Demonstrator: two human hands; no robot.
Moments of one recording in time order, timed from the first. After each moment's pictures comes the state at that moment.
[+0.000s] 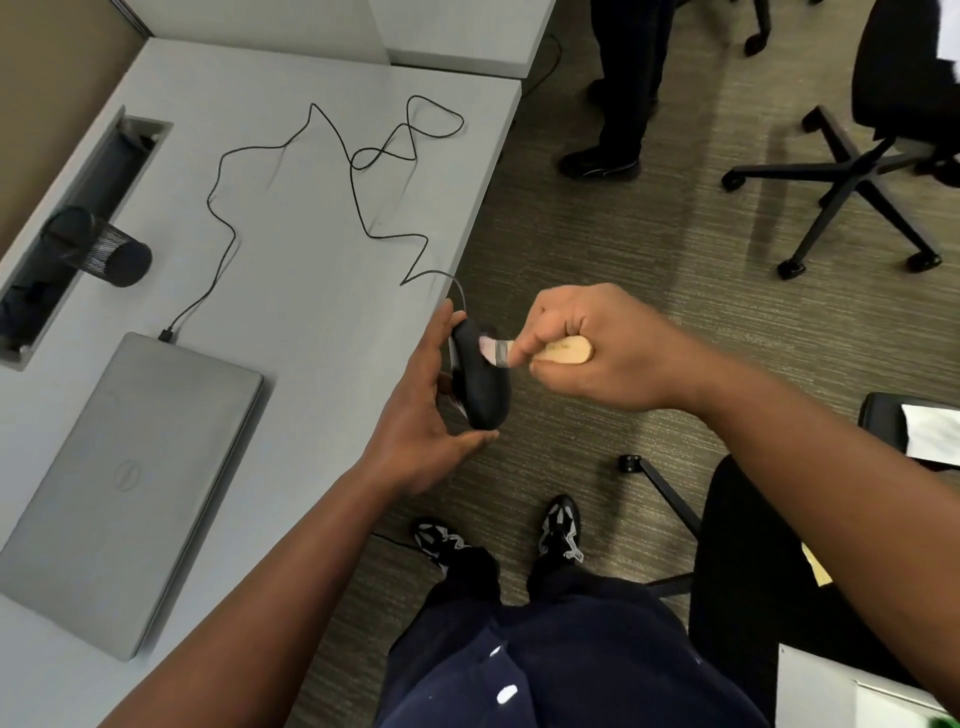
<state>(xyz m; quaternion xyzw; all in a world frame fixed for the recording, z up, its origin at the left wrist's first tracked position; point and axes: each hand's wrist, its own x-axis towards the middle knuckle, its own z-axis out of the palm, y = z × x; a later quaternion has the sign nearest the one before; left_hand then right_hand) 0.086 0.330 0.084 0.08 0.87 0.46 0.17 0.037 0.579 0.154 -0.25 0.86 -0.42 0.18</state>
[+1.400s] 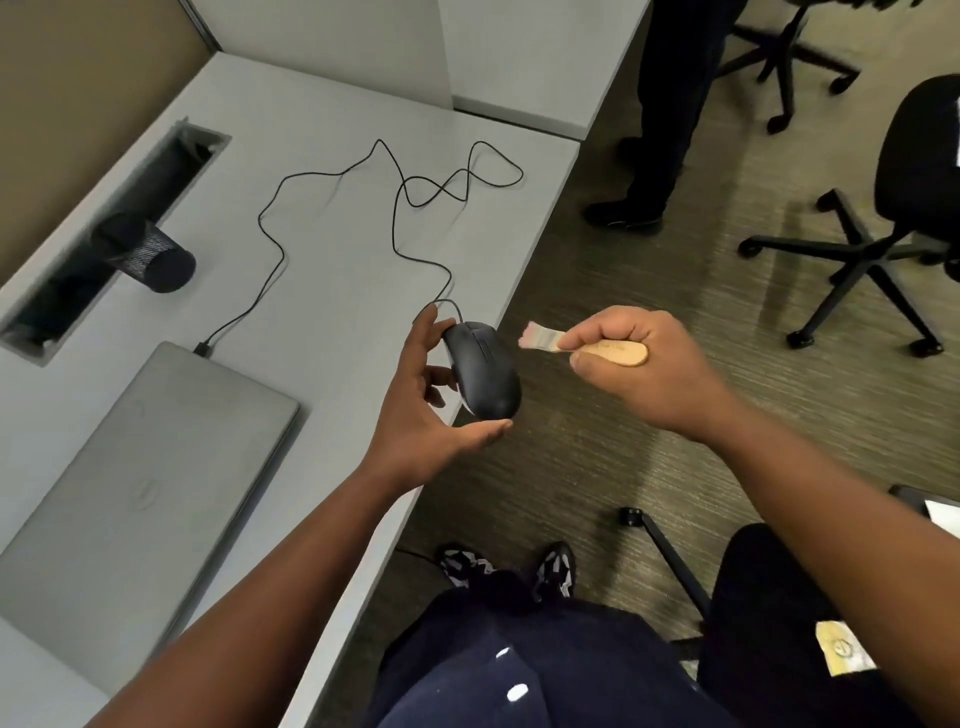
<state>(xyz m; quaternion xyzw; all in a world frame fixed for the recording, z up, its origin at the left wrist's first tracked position) 0.036 0.284 0.088 0.02 0.86 0.51 0.06 -0.008 0.546 0.140 -0.06 0.84 -0.53 0.14</state>
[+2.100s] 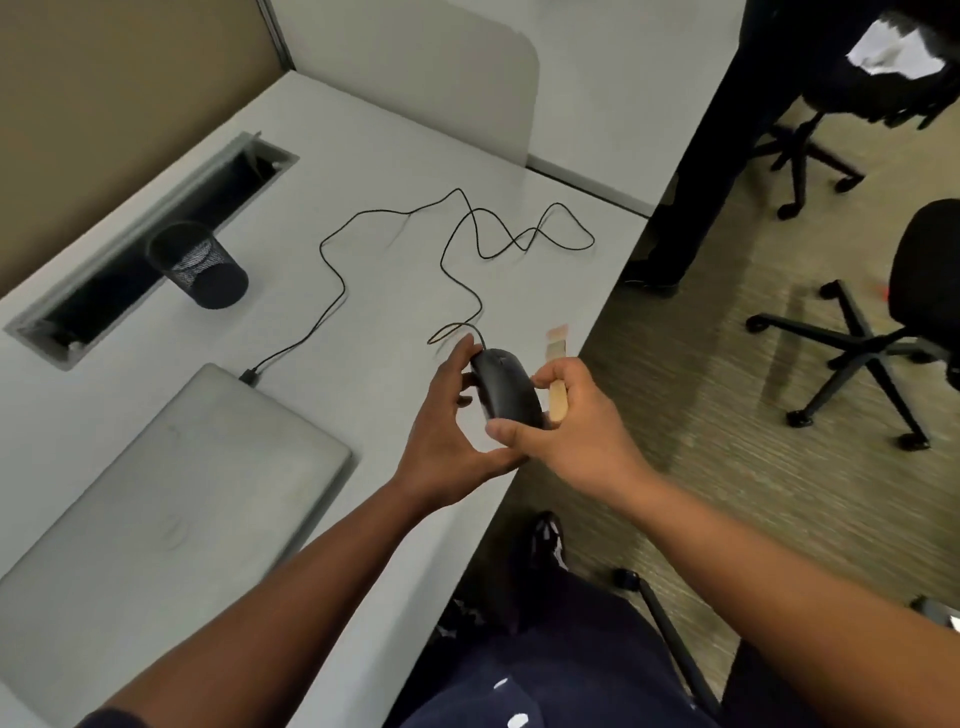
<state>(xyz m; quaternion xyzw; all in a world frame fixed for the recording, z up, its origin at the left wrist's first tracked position) -0.014 0.214 0.074 -0.01 0.83 0.55 0.05 -0.041 0.392 0.134 0.02 0.86 -0.47 0.21</state>
